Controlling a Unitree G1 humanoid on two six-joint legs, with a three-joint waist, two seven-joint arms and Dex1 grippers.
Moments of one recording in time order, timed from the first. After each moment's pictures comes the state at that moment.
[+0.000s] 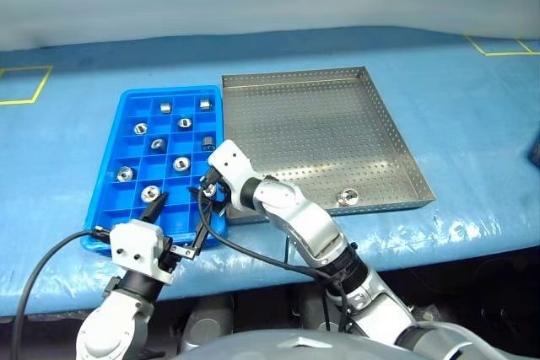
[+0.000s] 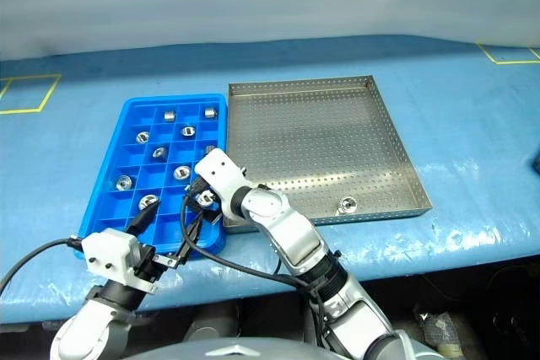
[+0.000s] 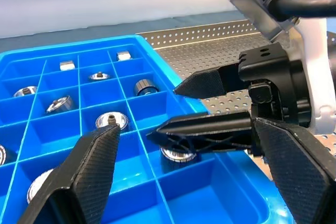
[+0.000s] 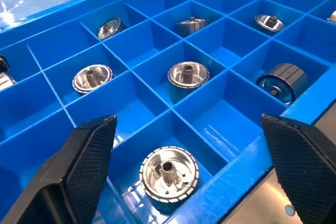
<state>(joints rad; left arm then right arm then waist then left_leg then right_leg) 0.65 0.24 -0.02 -0.77 -0.20 0.12 -0.27 -0.43 0.07 0.52 -0.11 0.04 0.73 0.32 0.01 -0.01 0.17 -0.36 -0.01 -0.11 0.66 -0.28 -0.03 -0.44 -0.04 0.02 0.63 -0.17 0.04</state>
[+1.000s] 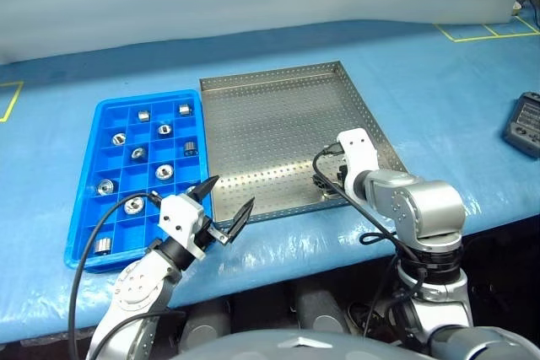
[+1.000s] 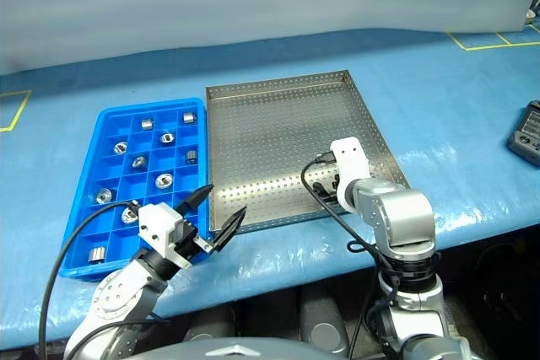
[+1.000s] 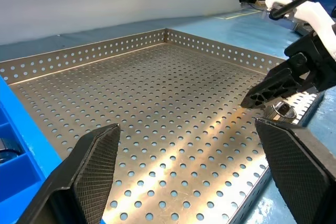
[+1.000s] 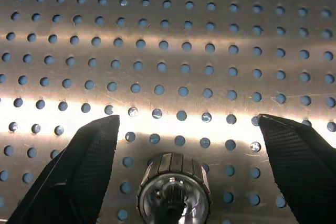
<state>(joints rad) 0.37 0.29 -0.15 -0.62 -0.25 0.19 -0.42 -0.41 -0.27 -0.01 -0.47 0.16 1.60 0.22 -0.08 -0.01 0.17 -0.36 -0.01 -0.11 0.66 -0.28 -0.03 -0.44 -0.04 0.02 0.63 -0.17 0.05</state>
